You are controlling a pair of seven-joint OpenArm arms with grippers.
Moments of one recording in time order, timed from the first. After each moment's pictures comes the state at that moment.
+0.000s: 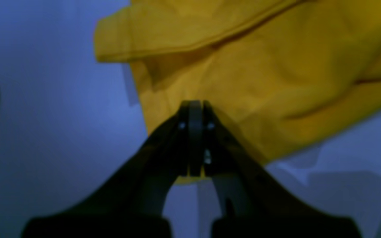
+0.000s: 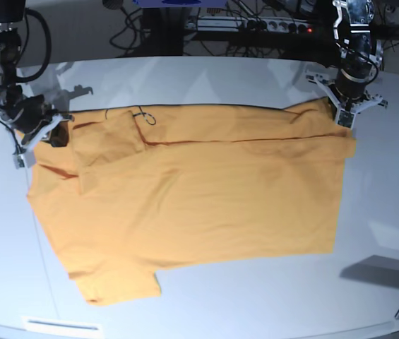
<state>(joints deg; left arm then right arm) 28.3 -18.8 -19.5 98.1 3.5 -18.0 23.7 -13.1 21.7 11.0 88.9 40.7 20.6 -46.4</state>
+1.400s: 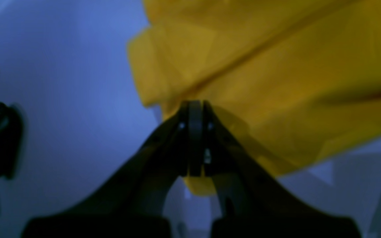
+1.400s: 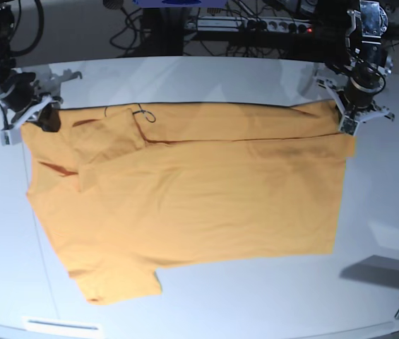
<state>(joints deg) 26.9 -26.4 -15.2 96.2 3.5 -18.2 24.3 -22.0 24.2 11.9 86.5 45.2 22.4 -34.7</state>
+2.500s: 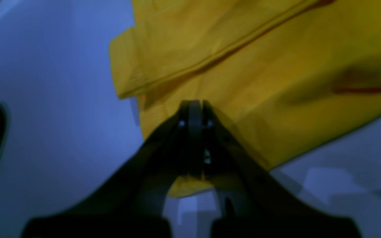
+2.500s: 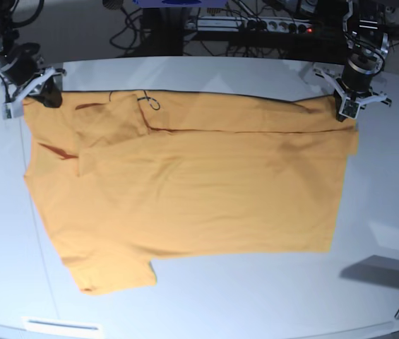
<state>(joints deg) 32.6 -25.4 -16.0 91.4 2.9 -16.7 7.6 -33.1 24.2 12.2 93.4 44.2 21.6 -30.3</state>
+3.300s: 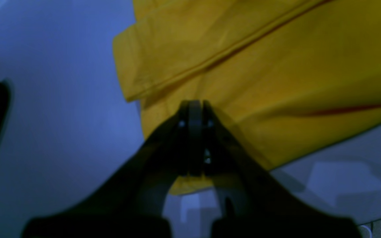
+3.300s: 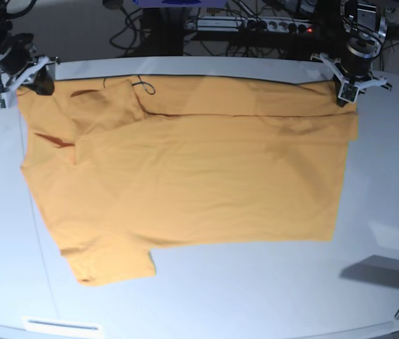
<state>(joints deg) 39.6 -25.4 -15.9 94.9 2.9 -11.5 6.4 -36.9 23.6 17.1 96.4 43.2 22.1 -33.8</state>
